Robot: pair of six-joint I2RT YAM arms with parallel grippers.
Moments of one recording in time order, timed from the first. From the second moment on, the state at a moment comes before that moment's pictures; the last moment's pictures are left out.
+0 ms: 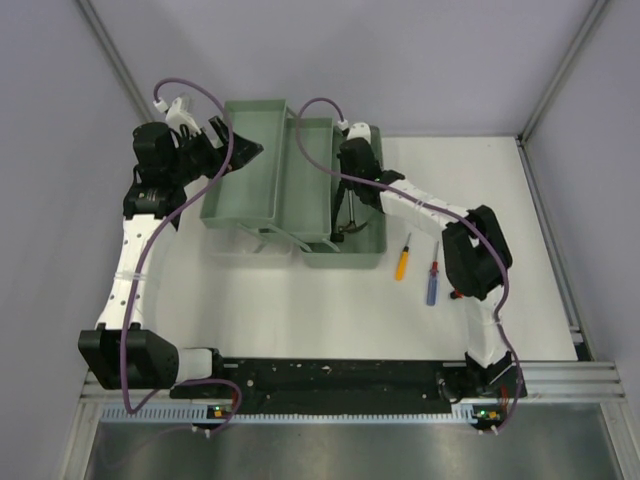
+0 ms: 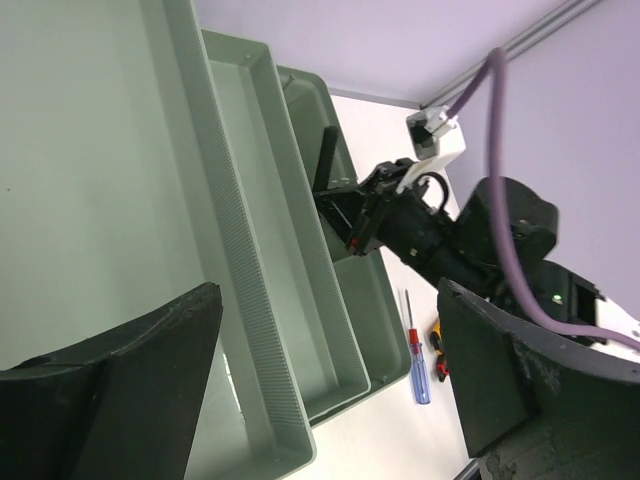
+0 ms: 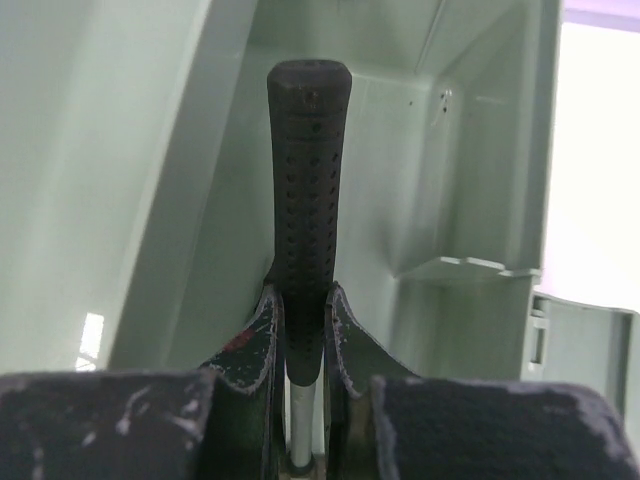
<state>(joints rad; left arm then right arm) 0.01 1.31 1.38 -0.29 0.59 -0.56 0.62 2.03 1.65 -0.14 0.37 0.23</state>
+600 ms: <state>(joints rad) 0.01 1.31 1.38 -0.30 0.58 -0.55 0.60 2.22 1.79 -0.13 0.45 0.21</state>
